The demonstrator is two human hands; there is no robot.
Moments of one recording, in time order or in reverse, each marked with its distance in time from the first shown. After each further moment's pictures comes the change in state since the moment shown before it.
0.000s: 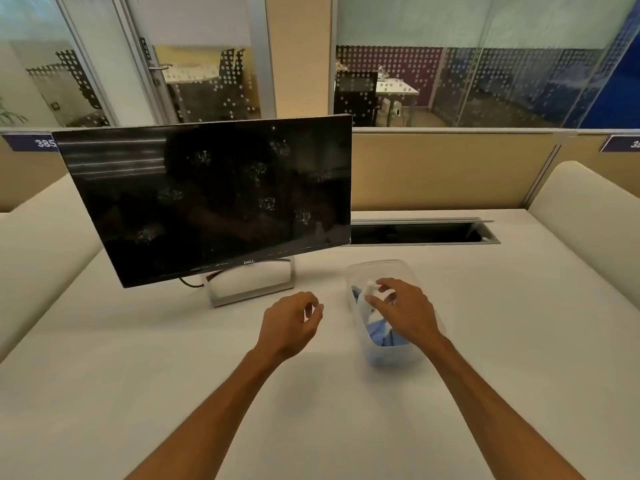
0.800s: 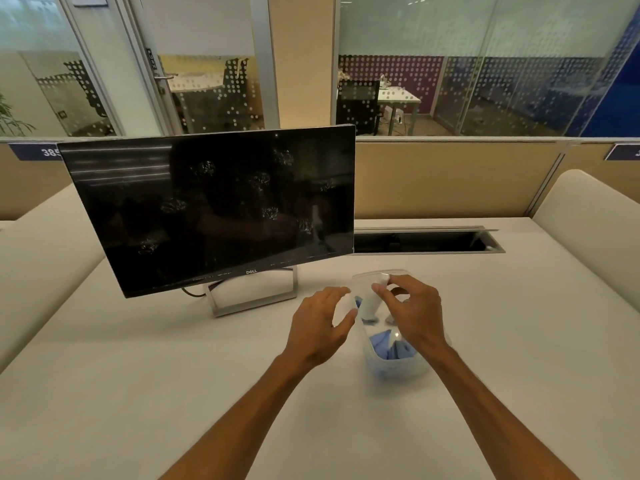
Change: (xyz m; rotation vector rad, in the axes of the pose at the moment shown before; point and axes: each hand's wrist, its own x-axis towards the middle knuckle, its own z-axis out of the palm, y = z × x) left_hand 0.016 0.034 0.015 -0.056 -0.037 0.013; right_hand -0.007 -0.029 -0.017 0.194 0.304 -0.208
